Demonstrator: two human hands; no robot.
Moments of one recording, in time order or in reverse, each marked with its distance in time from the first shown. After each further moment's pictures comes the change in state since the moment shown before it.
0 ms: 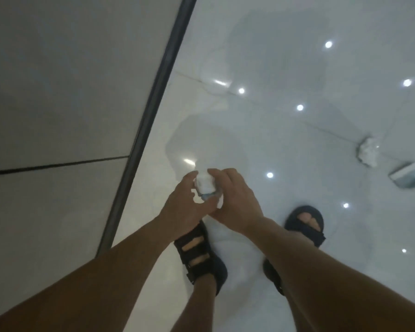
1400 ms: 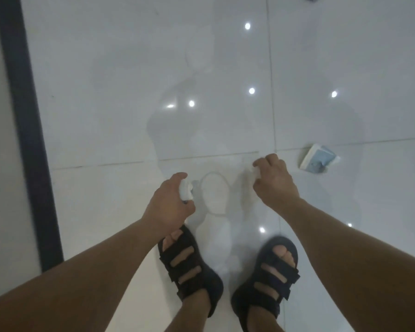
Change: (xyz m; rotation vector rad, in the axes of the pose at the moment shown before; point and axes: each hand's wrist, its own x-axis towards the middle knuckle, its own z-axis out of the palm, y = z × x) left_hand 0.132 0.177 0.169 0.637 -0.144 0.266; right_hand -0.029 0.274 -0.199 -0.087 0.257 0.688
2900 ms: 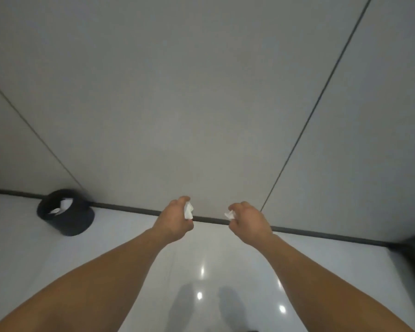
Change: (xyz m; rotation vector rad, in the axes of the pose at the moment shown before) left_hand -0.915 0.093 0.035 -0.922 1.203 -0.841; right_hand -0.759 -0.308 -0.276 -0.778 -0.411 -1.718
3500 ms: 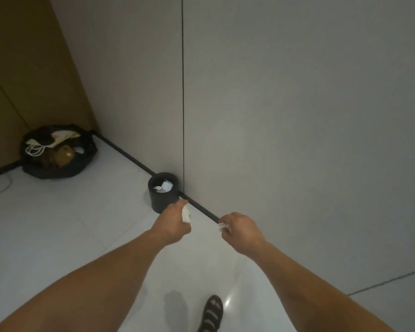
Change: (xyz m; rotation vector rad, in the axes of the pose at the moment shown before) left_hand -0.120 -0.282 -0.194 -0.183 0.319 -0.350; right_hand 0.039 -0.355 0.122 -0.137 -0.214 -0.564
